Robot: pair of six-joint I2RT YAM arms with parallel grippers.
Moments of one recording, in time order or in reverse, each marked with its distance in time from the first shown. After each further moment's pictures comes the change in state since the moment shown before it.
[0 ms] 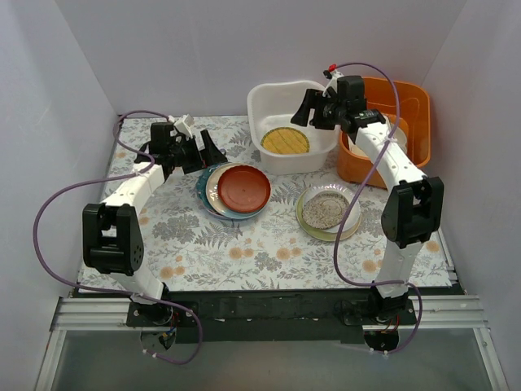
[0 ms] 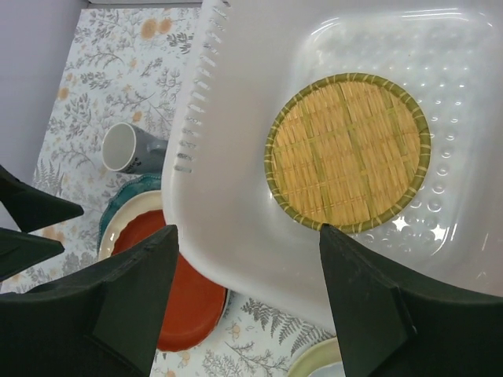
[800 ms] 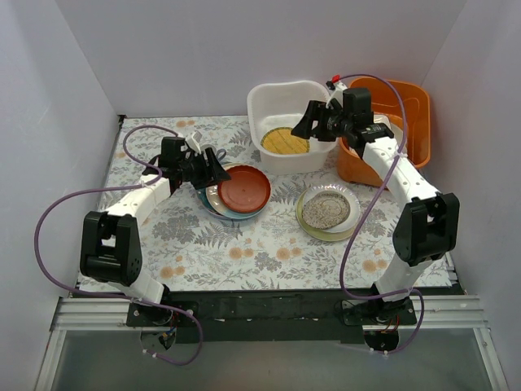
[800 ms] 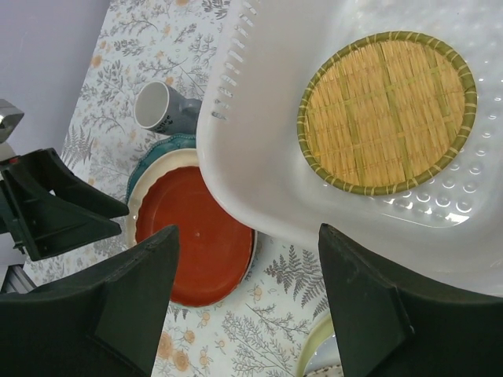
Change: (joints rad) left arm -0.069 -0.084 -0.153 0.002 -0.022 -0.090; right arm 0.011 -0.187 -0.237 0.067 -0.079 0.013
